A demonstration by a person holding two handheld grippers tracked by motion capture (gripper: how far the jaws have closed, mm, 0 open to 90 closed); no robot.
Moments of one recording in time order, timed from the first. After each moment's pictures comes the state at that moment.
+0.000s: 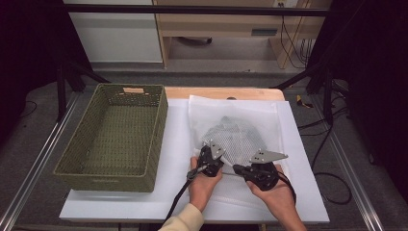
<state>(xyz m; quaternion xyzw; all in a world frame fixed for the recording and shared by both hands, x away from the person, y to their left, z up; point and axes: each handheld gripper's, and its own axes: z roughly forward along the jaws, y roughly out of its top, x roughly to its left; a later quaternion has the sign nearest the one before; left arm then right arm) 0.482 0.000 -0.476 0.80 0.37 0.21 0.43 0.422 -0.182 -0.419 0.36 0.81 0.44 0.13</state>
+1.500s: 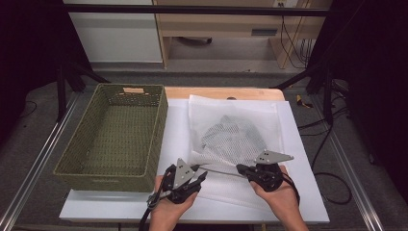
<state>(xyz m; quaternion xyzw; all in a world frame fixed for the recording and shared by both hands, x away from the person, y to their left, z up) 0.385 0.091 -0.420 0.79 0.33 0.23 0.46 0.418 -0.191 -0.416 0.37 0.80 0.44 0.14</state>
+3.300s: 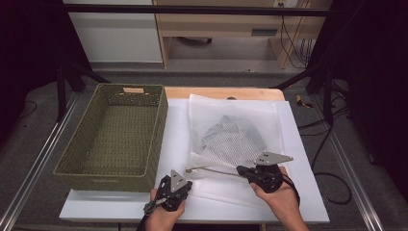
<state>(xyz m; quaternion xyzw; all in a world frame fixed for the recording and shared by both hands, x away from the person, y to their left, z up) 0.390 0.109 -0.482 0.82 0.40 0.18 0.38 0.417 -0.192 -0.421 0.37 0.81 0.44 0.13</state>
